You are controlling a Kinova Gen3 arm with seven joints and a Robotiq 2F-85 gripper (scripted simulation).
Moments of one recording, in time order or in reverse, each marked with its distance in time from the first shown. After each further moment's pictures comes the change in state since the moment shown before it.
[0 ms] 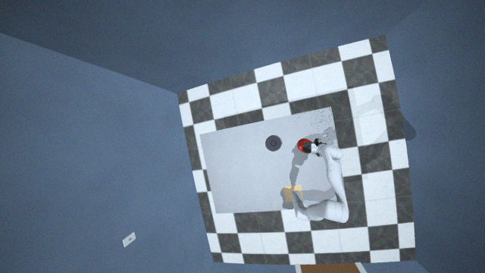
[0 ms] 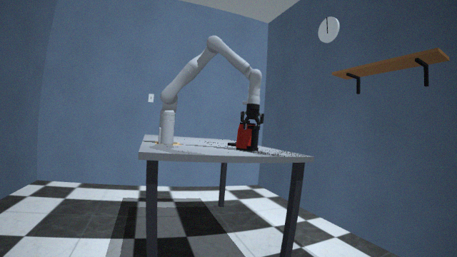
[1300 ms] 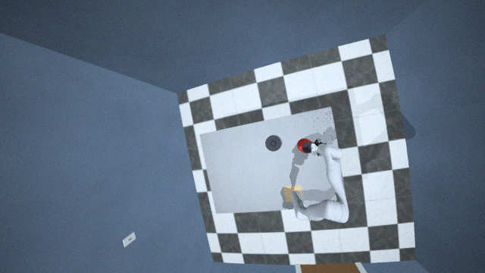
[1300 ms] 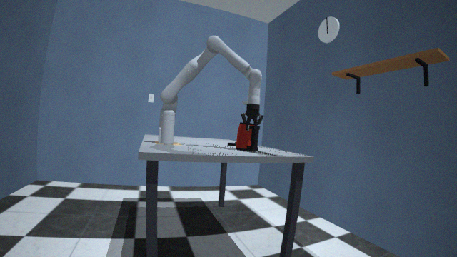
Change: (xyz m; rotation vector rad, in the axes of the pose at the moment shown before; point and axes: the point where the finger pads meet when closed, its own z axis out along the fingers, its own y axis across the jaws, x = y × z) arm 0.000 0.000 0.000 -0.001 0.000 0.000
